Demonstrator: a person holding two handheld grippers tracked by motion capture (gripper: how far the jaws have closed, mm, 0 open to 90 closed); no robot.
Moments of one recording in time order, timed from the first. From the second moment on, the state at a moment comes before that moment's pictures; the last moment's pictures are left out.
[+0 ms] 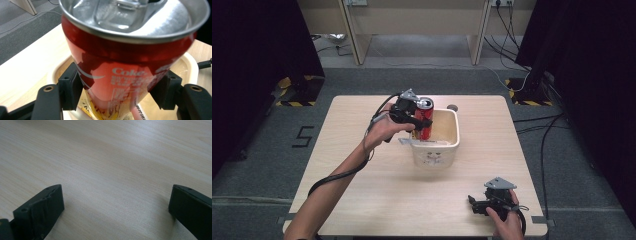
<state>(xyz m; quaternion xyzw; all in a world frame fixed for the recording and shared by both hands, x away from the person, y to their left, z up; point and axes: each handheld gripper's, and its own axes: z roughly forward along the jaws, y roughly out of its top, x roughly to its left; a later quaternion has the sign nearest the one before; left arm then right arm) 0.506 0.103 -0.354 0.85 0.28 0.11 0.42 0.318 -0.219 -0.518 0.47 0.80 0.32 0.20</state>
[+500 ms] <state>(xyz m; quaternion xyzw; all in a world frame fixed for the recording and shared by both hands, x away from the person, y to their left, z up) 0.507 0.105 -0.353 0.85 0.29 0.09 0.43 0.318 -0.219 -0.518 0.47 0.80 0.32 0.20</state>
